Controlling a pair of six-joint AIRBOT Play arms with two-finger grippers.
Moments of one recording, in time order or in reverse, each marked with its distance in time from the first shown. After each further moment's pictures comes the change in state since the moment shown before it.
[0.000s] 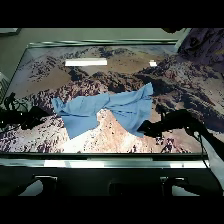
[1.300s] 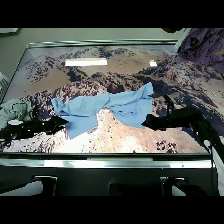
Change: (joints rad) left arm -0.058 -0.234 -0.271 -0.431 0.245 0.480; right arm 0.008 0.240 -0.001 0.014 0.042 0.052
